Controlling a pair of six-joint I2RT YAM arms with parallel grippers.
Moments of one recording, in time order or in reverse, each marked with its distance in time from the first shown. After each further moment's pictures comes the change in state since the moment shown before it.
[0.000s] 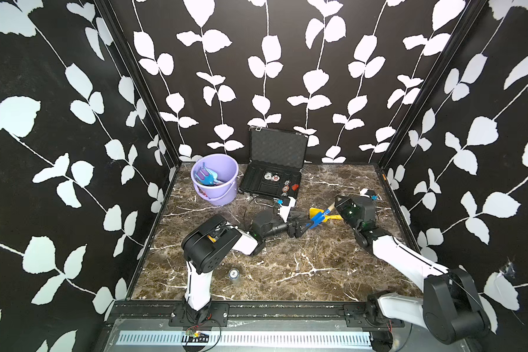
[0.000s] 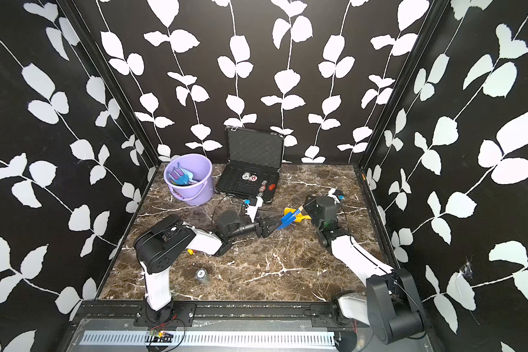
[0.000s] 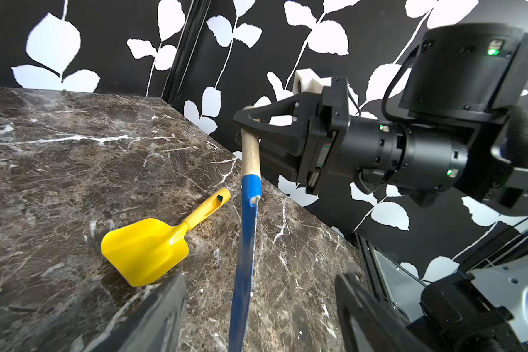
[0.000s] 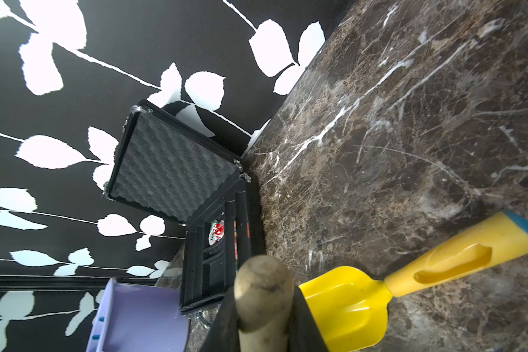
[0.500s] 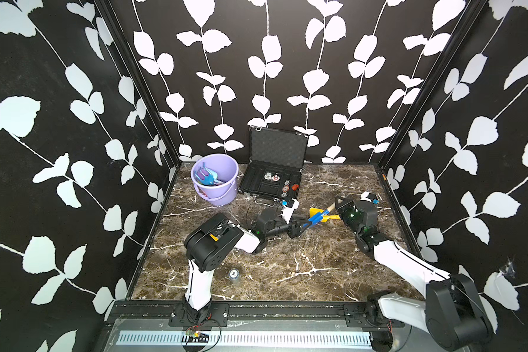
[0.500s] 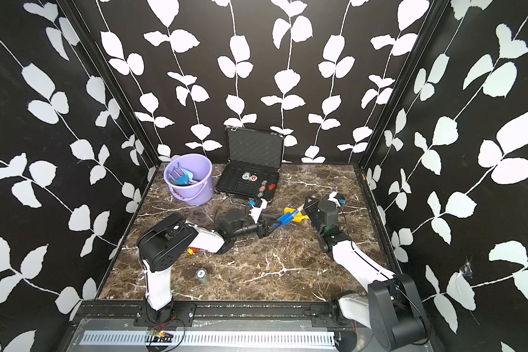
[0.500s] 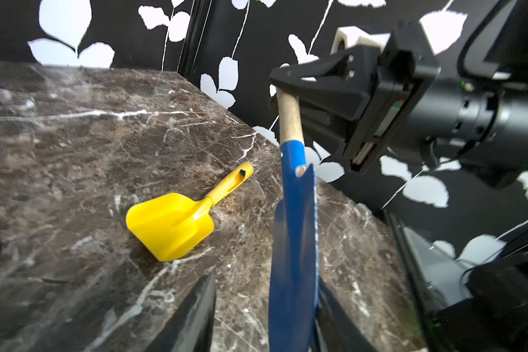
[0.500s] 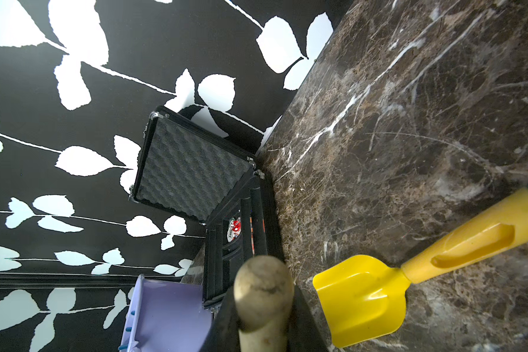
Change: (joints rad) left arm -0.002 0.032 0.039 -0.133 -0.016 0.100; right arm 0.005 -0.038 -0.066 0.080 -0.030 0.078
